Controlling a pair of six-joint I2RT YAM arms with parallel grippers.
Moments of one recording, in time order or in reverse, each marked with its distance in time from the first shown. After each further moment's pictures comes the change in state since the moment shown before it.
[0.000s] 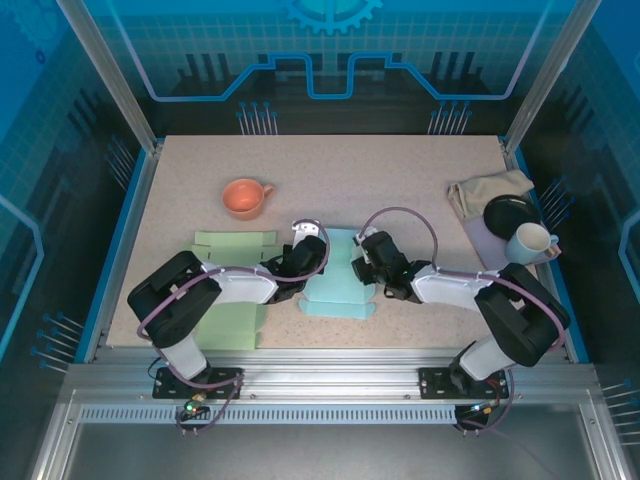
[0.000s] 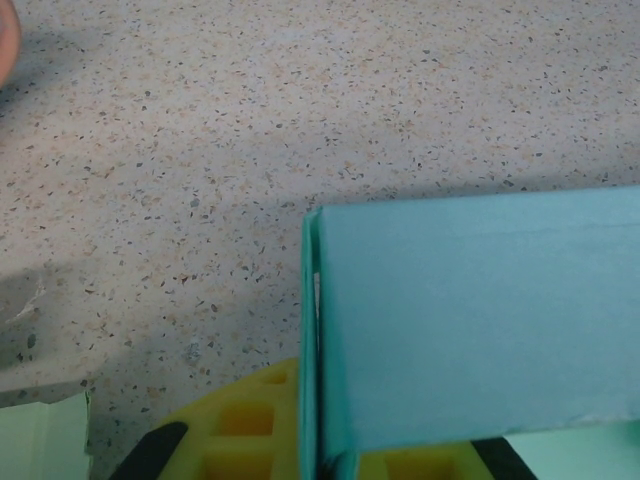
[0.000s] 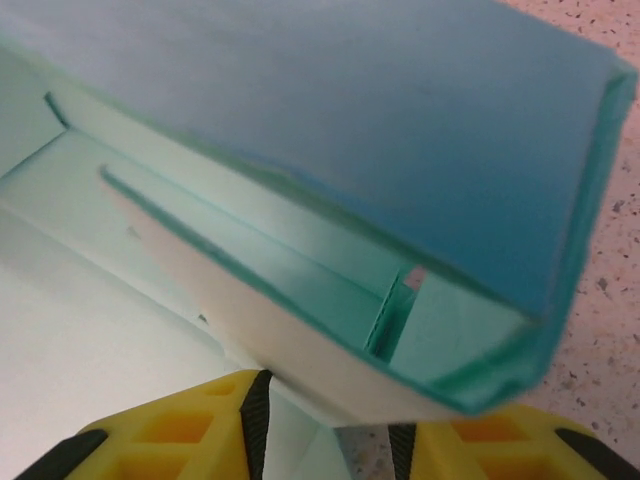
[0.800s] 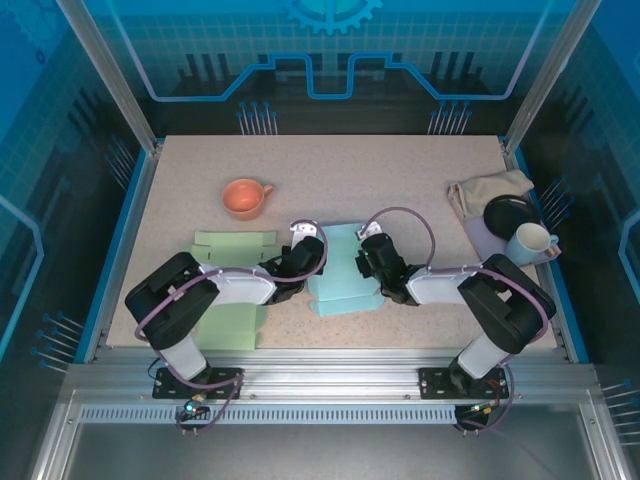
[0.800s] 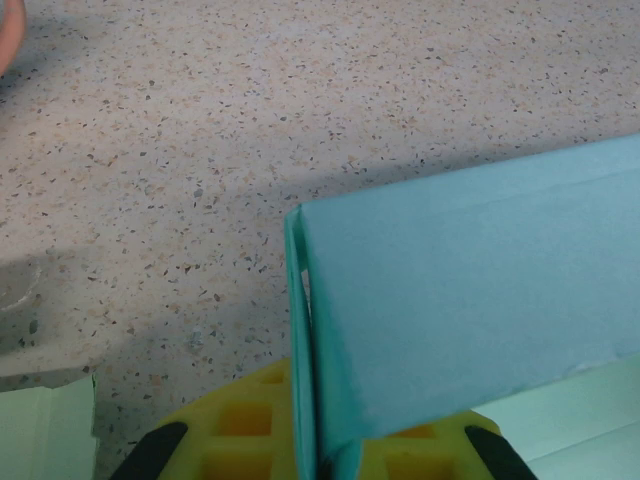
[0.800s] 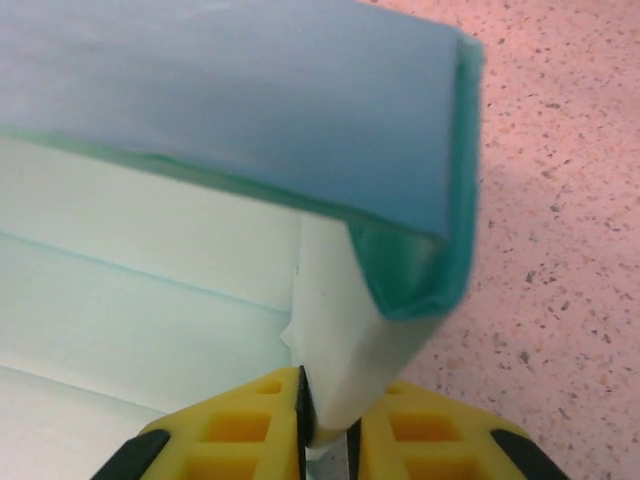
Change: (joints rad) left arm 0.000 -0.015 -0.012 -0.008 0.007 -0.029; right arm -0.007 0.082 -0.047 0.254 0.169 -0.023
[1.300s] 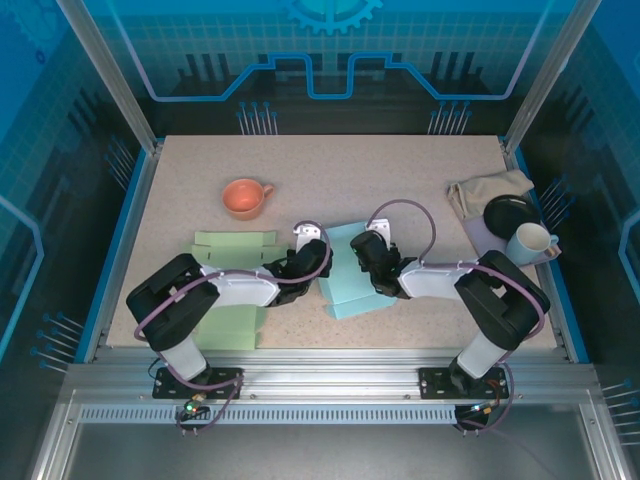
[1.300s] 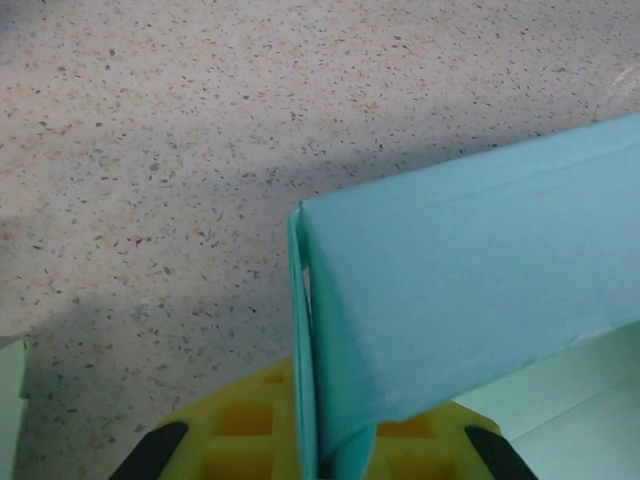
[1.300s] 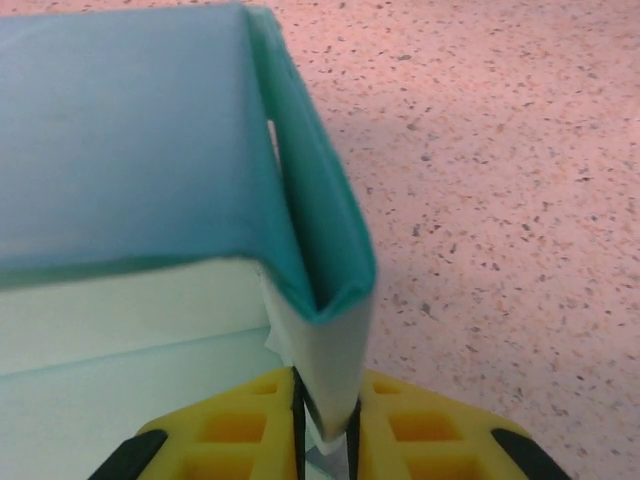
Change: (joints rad) left arm -0.039 0.000 0.028 -0.050 0.006 -0.098; right arm 0.029 0.032 0.107 -0.236 0.237 0.291
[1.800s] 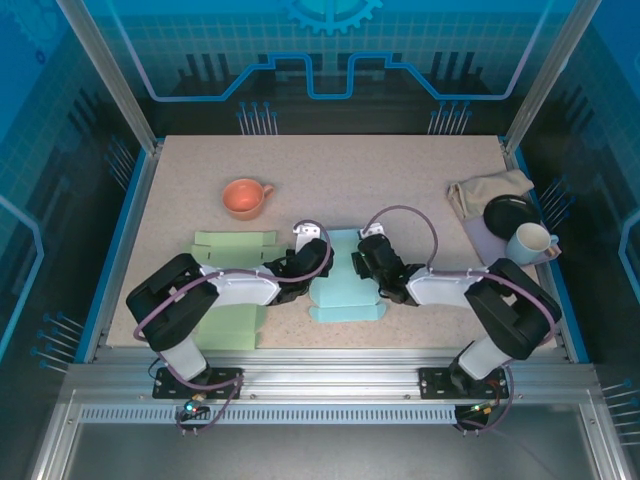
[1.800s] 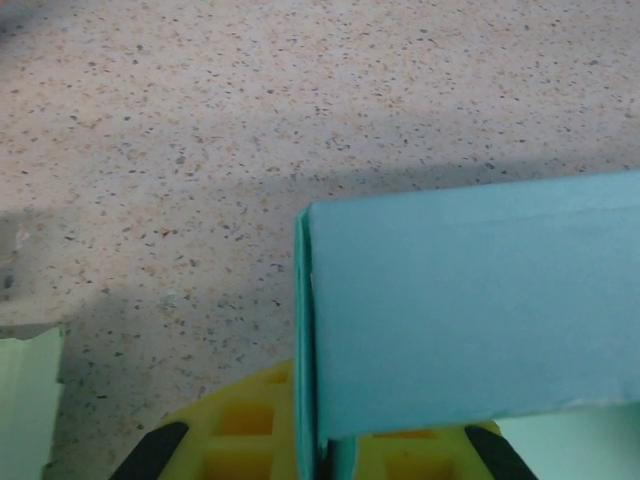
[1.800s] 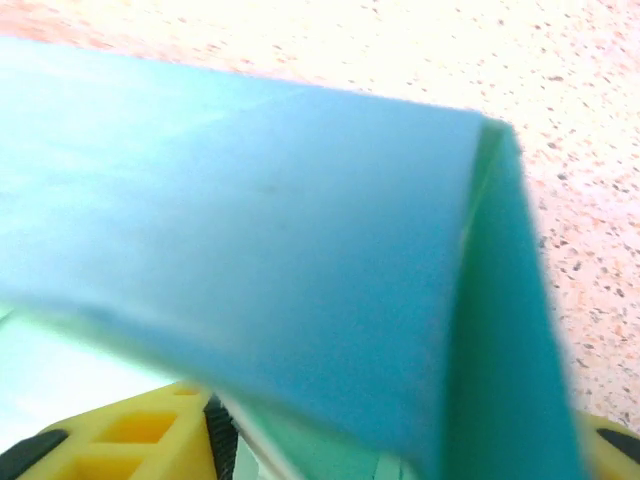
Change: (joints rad) left arm 0.002 0.000 0.014 -0.056 -0.044 -0.005; right arm 0.009 -0.162 -0.107 0.104 -0.297 -0.174
